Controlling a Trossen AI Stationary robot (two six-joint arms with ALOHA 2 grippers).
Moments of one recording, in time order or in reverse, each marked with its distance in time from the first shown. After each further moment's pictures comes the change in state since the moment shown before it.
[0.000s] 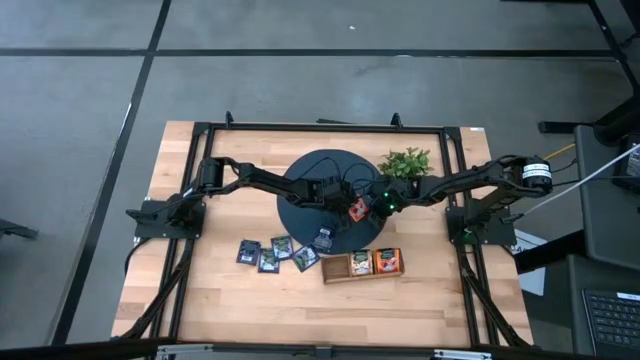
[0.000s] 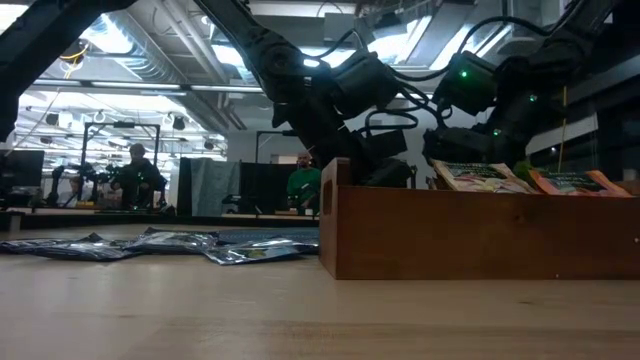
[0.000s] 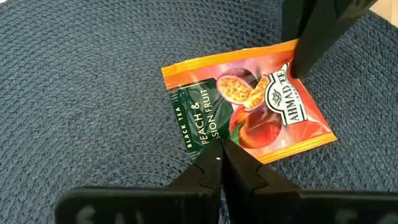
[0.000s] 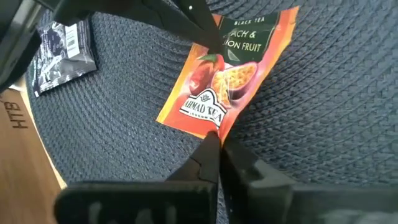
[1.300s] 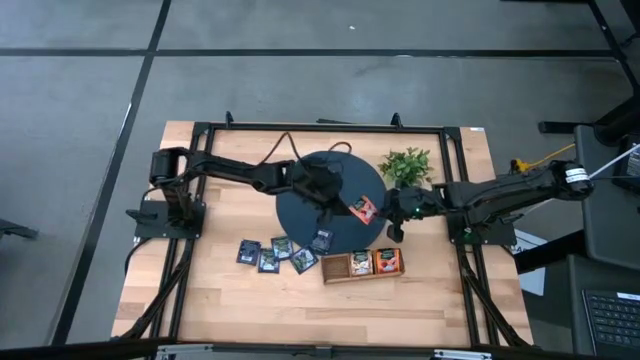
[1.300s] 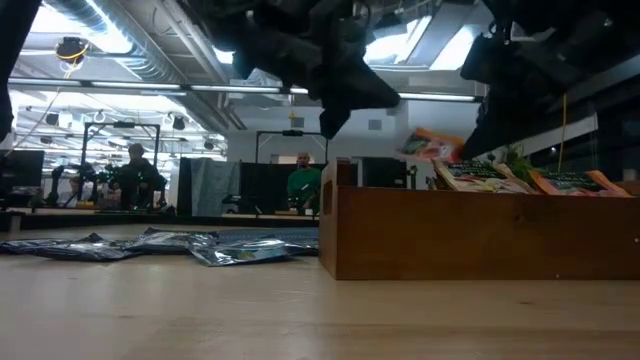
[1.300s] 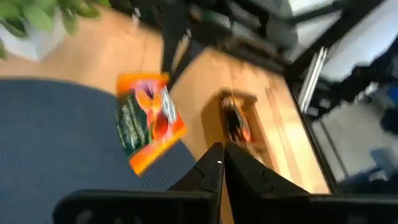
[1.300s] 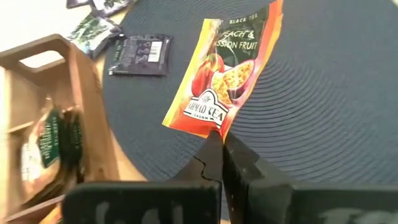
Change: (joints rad) left arm 0.048 -0.396 -0.248 0.277 0.549 -0.172; right arm 0.256 -0.418 0.000 -0.237 0.277 -0.219
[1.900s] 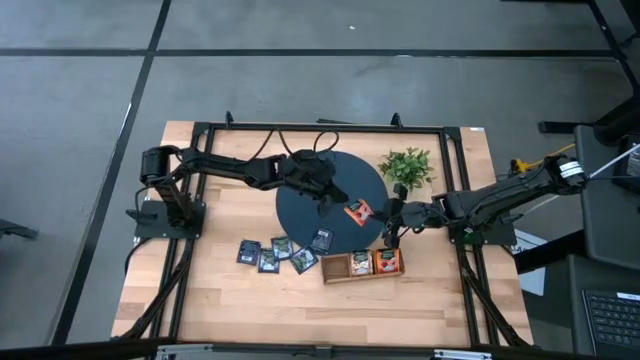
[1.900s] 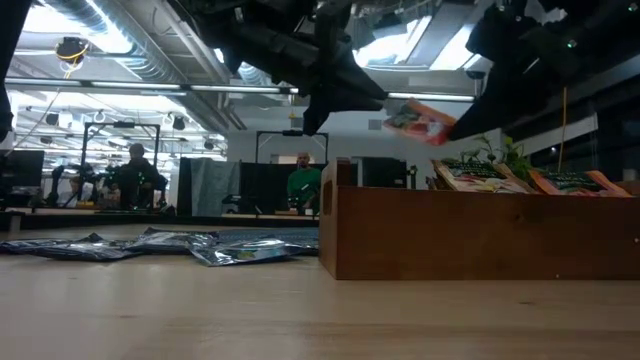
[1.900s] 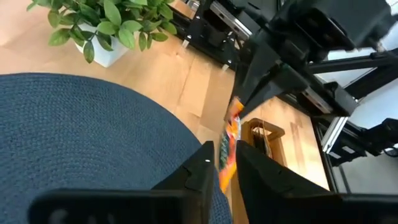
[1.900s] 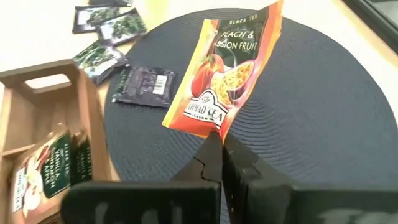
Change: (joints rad) left arm 0.038 -0.075 -0.058 0.026 -0.134 -0.158; right arm 0.160 0.032 0.000 0.124 0.241 -0.033
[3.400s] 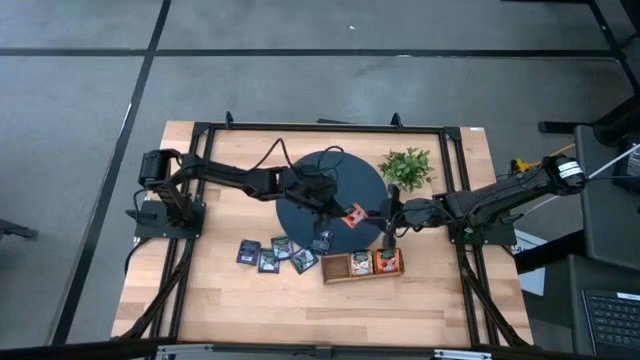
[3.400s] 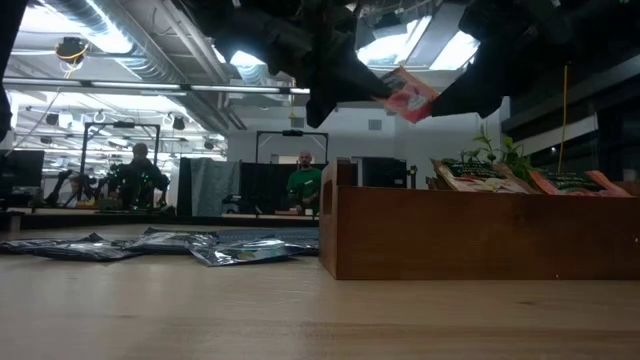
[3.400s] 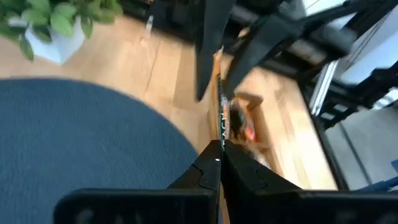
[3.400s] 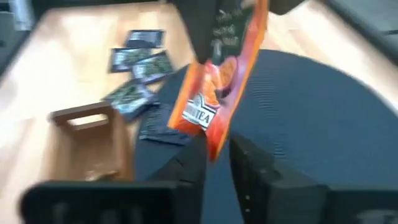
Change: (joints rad) left arm -0.100 0.000 0.002 -0.032 -0.027 0.143; right arm -0.004 0.019 0.000 0.177 -0.069 -0.051
